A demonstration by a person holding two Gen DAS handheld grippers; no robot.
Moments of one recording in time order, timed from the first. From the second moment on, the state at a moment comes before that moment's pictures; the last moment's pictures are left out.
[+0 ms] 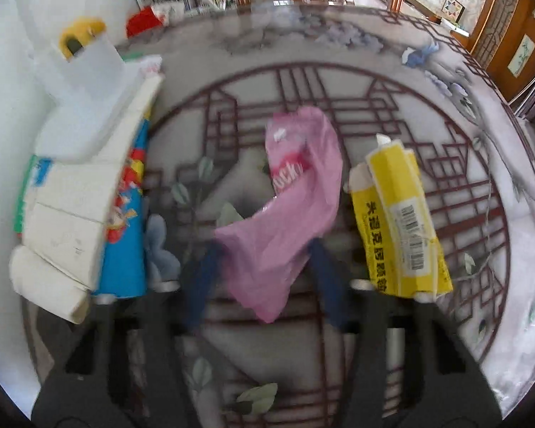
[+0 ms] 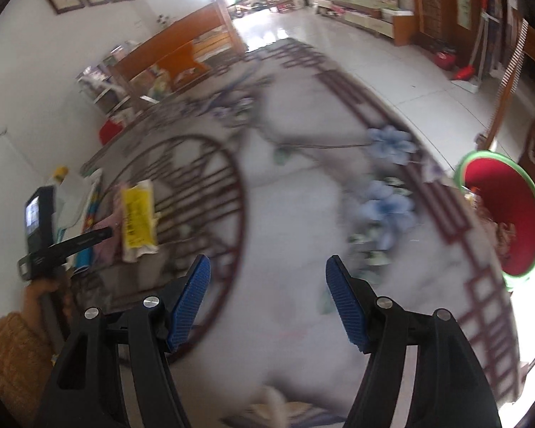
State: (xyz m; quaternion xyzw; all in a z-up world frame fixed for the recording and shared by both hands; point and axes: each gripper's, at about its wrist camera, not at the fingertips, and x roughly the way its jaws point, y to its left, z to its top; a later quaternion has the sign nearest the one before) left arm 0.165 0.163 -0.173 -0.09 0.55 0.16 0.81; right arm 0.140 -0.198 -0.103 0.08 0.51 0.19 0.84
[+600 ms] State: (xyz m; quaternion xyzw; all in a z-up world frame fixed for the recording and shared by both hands) left arm 0.001 0.120 -0.160 -0.18 0.54 0.10 0.82; right arm 0.198 0.032 -0.161 -0.05 0.56 0.27 0.78
